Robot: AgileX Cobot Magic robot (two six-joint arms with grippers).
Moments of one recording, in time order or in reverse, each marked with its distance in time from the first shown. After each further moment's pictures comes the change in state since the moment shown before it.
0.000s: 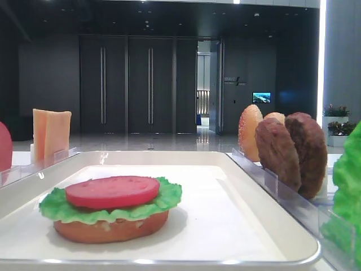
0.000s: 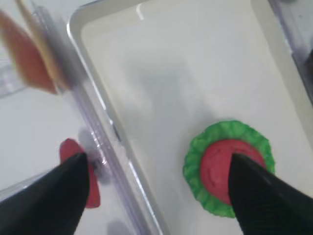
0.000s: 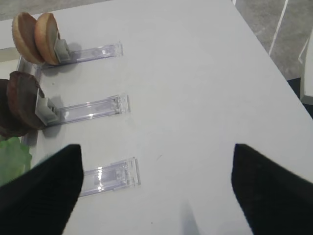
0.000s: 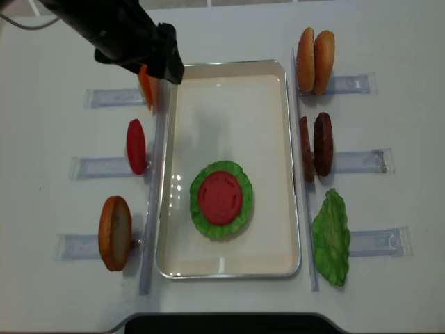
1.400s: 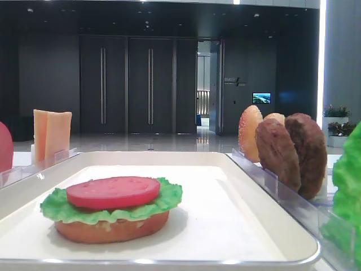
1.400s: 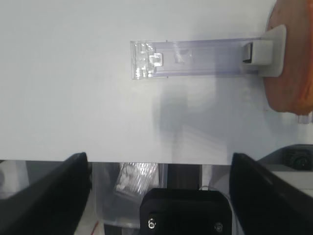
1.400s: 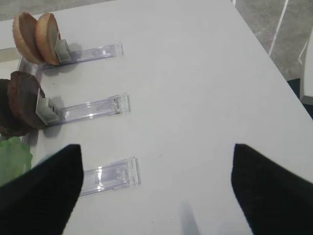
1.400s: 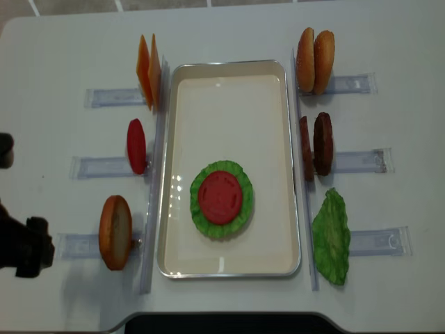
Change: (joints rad) left arm 0.217 -0.737 0.747 0.290 0.190 -0.187; right arm 0.000 0.000 0.000 0.000 0.000 0.000
